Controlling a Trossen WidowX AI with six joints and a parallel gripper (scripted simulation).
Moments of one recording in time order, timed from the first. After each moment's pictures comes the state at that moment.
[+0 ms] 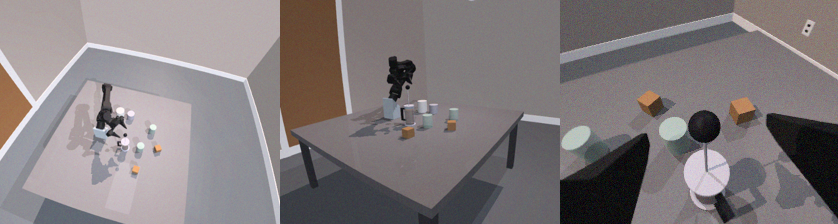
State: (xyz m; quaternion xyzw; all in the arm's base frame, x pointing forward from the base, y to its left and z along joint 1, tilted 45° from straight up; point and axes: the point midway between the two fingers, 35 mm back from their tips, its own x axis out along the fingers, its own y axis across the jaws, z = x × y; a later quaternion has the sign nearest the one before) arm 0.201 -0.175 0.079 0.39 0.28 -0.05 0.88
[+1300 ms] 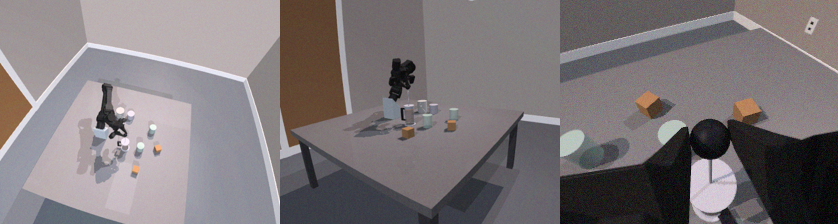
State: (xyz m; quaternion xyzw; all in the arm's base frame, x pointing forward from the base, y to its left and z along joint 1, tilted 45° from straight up) arm 0.223 -0.168 0.064 0.39 0.27 -0.05 0.88
